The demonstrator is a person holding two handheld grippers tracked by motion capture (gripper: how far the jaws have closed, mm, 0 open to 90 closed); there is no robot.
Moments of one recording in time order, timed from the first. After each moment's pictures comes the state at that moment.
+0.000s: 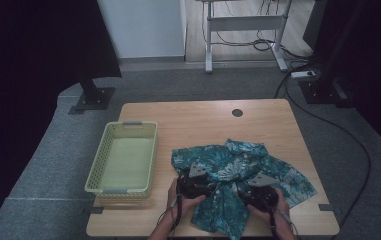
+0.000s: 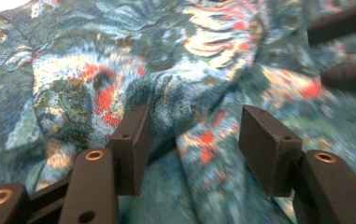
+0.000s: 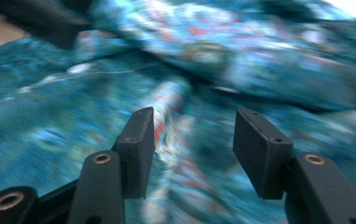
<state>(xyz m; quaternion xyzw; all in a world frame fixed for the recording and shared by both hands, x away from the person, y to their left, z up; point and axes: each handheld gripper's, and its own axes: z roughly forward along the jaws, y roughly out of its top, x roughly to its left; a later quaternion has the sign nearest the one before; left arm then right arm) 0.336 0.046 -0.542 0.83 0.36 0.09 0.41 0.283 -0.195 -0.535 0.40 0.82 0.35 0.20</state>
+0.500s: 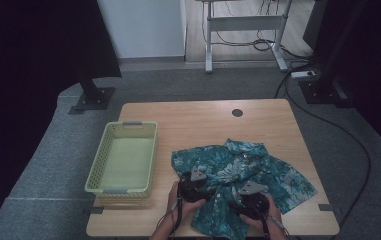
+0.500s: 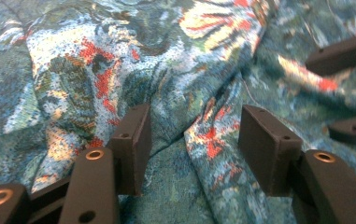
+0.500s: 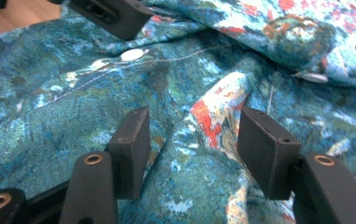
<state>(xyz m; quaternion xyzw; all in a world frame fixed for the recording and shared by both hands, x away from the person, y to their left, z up) 0.315 0.045 -0.548 0.84 0.36 0.09 0.39 0.270 -0.184 -0.549 0.38 0.85 0.34 0.15</state>
